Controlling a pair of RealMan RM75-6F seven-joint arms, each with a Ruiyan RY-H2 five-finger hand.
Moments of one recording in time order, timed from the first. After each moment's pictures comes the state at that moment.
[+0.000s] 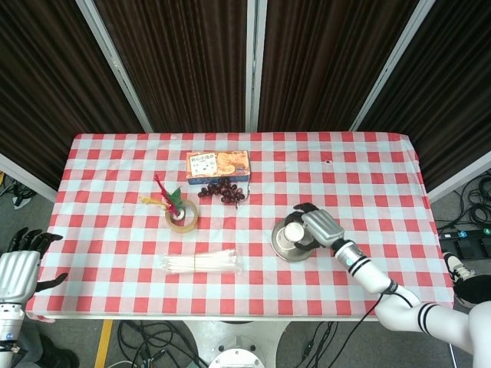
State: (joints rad) left arm -0.08 -1.17 -0.03 -1.56 1.45 1.44 0.06; right arm 0.72 -1.50 0.05 -1.27 -1.49 0.85 0.35
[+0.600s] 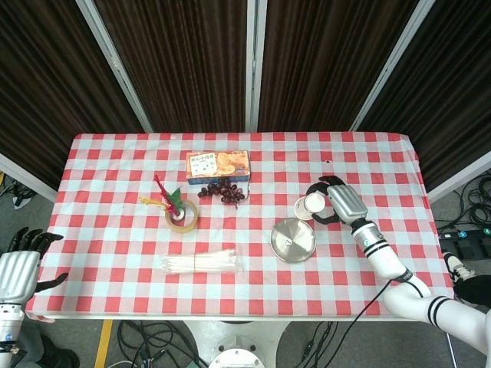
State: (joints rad) left arm -0.08 -1.17 -0.03 -1.55 1.47 1.46 0.04; right arm 0.71 -1.45 0.16 -1.20 -1.32 0.86 0.33
